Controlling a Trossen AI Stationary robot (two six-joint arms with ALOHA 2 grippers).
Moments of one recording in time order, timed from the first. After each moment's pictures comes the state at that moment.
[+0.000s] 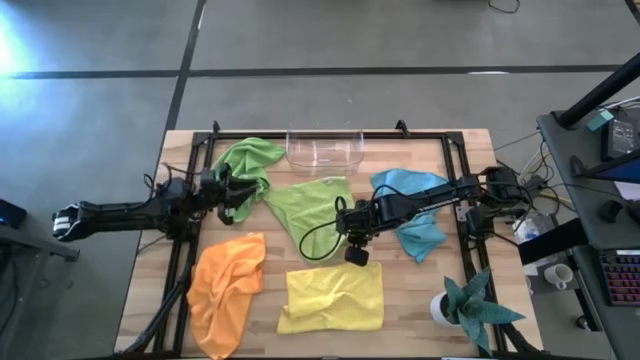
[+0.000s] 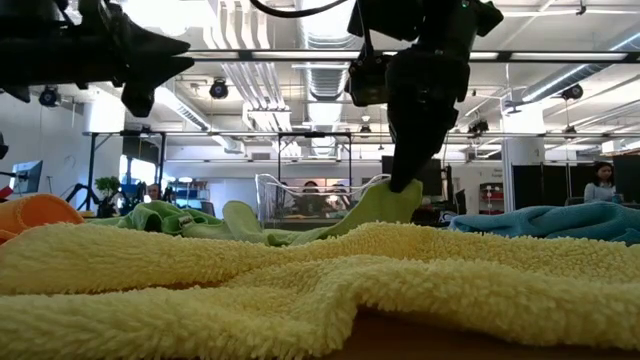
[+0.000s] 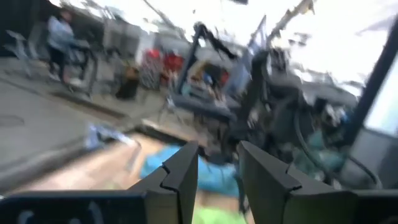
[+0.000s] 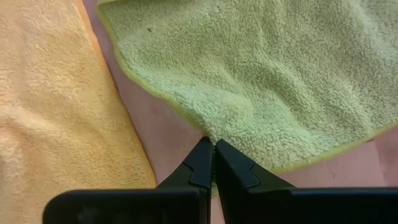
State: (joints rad) left arm 0.20 0.47 0.12 0.47 -0.01 -0.31; right arm 0.11 1.78 1.21 -0.64 0.02 0.34
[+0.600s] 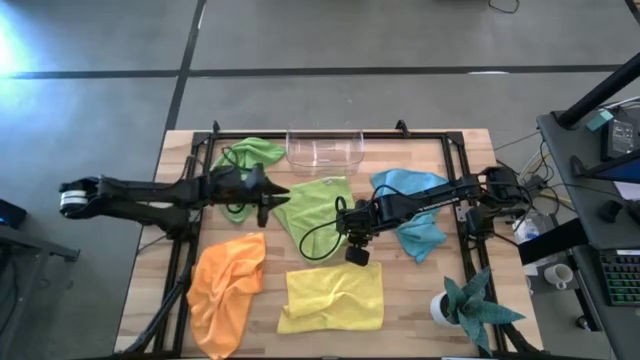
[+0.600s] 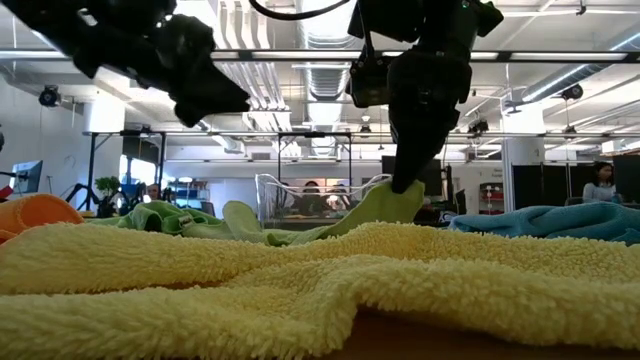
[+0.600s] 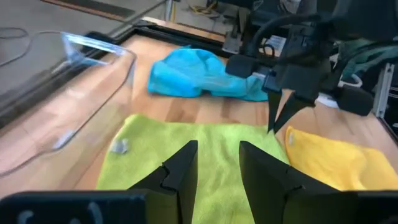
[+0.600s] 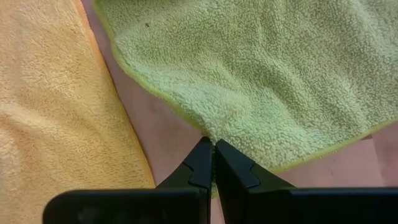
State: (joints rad) left arm 0.20 1.00 0.50 0.20 0.06 -0.18; right arm 0.11 1.78 1.21 -0.65 0.02 0.33
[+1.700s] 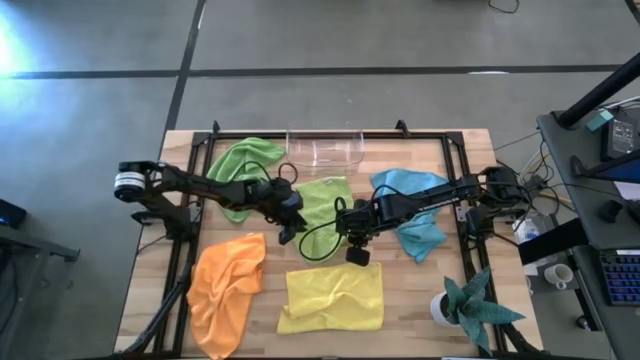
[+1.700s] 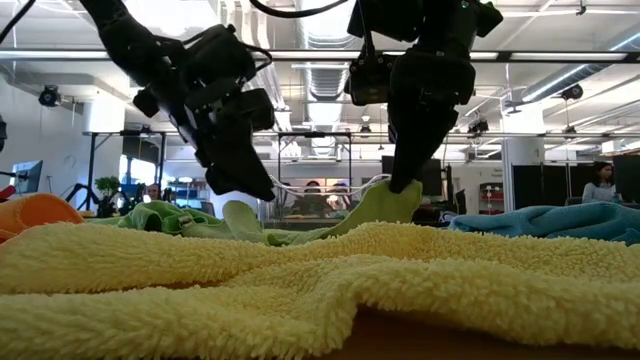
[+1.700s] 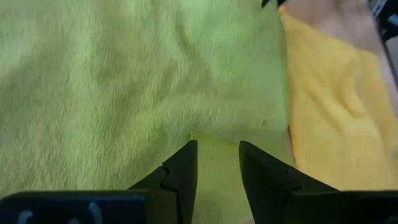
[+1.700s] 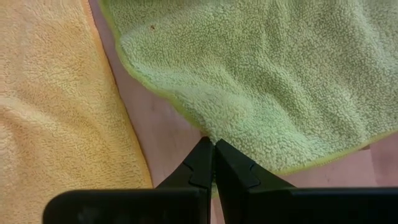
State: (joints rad) left arm 0.16 1.53 0.69 0.09 0.32 -0.25; right arm 0.11 1.78 1.21 -0.64 0.02 0.29
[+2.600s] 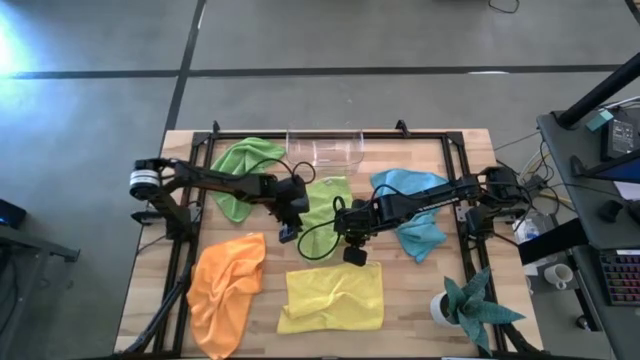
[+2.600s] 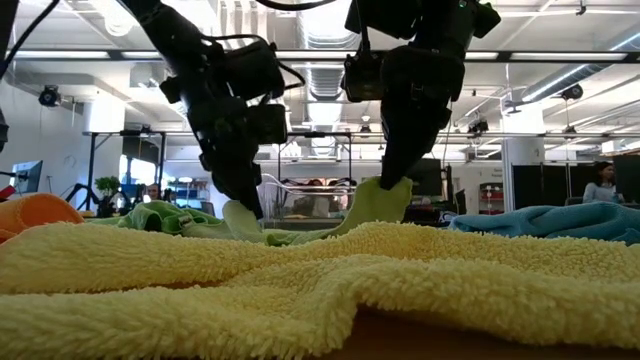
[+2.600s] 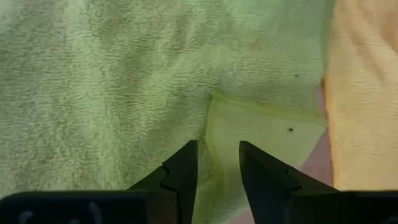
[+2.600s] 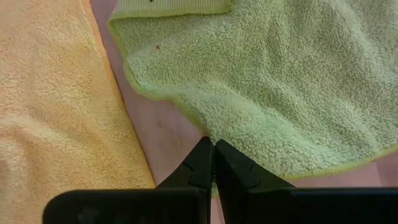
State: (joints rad) left arm 0.18 1.64 0.90 -0.30 0.33 -0.07; right arm 0.11 1.78 1.21 -0.59 0.02 0.31
